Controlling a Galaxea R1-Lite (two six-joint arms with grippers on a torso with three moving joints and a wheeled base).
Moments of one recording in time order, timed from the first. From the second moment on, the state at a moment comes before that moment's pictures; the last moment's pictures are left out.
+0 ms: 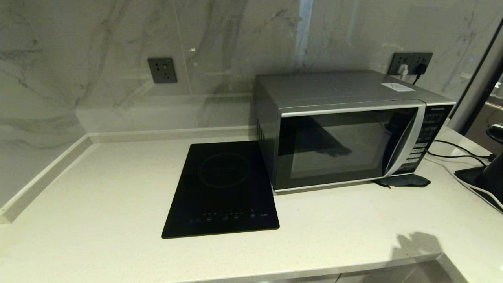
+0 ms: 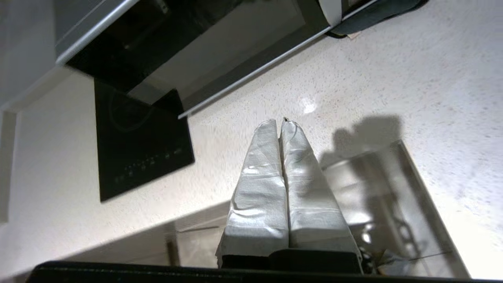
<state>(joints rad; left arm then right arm) 0.00 0.00 0.00 -0.01 0.02 -0.07 -0.11 1.07 -1.36 0.74 0.14 0.47</state>
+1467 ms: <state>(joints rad) 0.00 0.00 0.00 -0.01 0.02 -0.07 0.00 0.06 -0.65 0.80 0.05 0.20</state>
